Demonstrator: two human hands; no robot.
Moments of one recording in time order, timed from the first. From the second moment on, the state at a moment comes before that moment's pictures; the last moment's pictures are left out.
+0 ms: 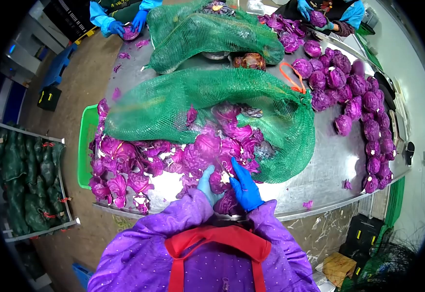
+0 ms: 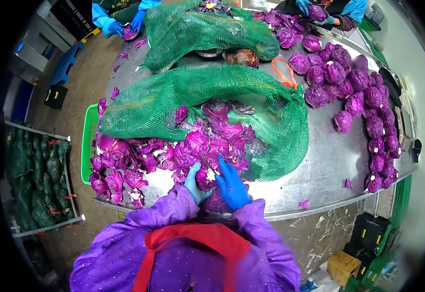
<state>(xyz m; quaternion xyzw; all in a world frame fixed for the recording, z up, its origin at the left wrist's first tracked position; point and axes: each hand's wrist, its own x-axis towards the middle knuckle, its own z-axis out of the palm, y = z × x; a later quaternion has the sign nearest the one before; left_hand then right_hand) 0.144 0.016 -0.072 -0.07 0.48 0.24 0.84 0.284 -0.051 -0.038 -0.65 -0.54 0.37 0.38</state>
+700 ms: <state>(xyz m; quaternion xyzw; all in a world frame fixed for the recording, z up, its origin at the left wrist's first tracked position) 0.086 0.034 -0.042 0.10 0.32 0.18 0.92 0.288 -0.026 -0.004 -0.60 -0.51 0.41 0.47</state>
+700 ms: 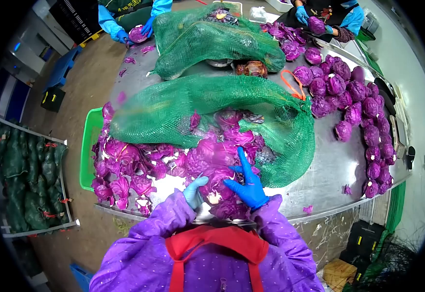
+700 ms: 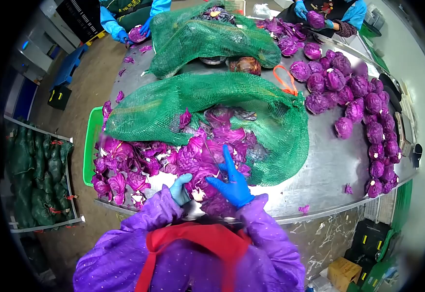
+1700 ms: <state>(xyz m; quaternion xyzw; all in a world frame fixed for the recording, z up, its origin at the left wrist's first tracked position) 0.075 0.044 -0.017 0.22 0.00 0.11 0.97 0.282 -0.041 0.021 -0.54 -0.44 0.52 0.49</state>
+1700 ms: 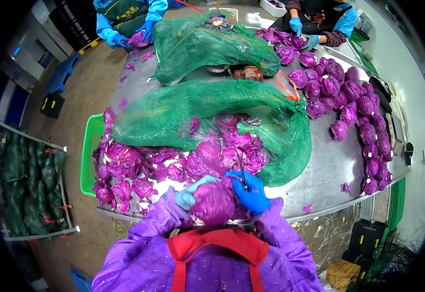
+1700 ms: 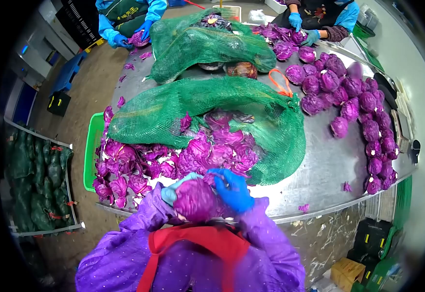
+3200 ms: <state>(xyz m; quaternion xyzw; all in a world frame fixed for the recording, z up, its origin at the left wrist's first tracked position) 0.095 0.044 0.029 0.69 0.40 0.38 0.47 0.257 -0.081 0.021 -0.62 -0.30 0.50 0.52</state>
